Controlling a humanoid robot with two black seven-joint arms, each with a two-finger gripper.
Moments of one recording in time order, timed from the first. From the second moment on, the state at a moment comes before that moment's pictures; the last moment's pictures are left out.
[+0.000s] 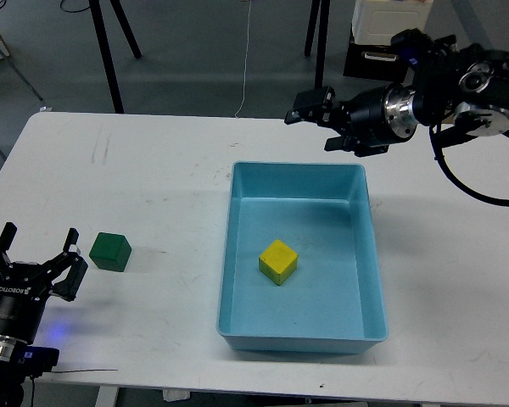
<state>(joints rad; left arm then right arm) 0.28 0.04 -1.62 -1.43 -0.30 -0.49 0.27 1.41 -0.50 0.01 1.09 -0.38 0.41 -0.25</state>
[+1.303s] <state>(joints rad) 0.16 0.05 -1.58 -1.42 -0.27 -0.49 0.27 -0.11 -0.51 1.62 1.33 0.62 0.49 -0.15</state>
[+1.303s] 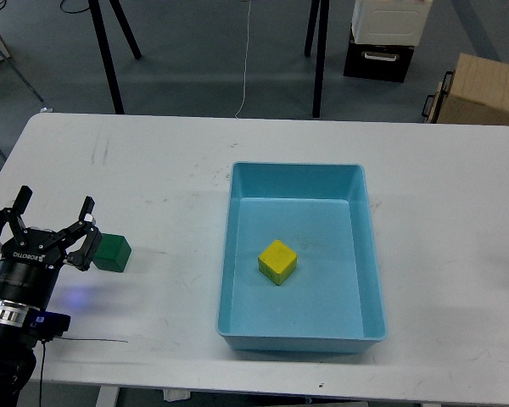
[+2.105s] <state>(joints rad) 0.12 0.06 -1.75 -1.46 -0.30 -0.49 0.23 -0.46 -0.26 1.66 1.57 0.50 0.49 -0.16</state>
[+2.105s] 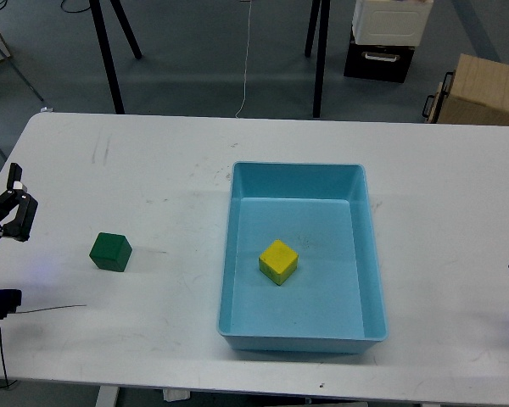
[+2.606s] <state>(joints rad) -0.12 0.48 -1.65 -1.41 -0.20 -0.49 0.27 -0.46 -0.29 1.65 1.56 0.49 0.49 -0.16</state>
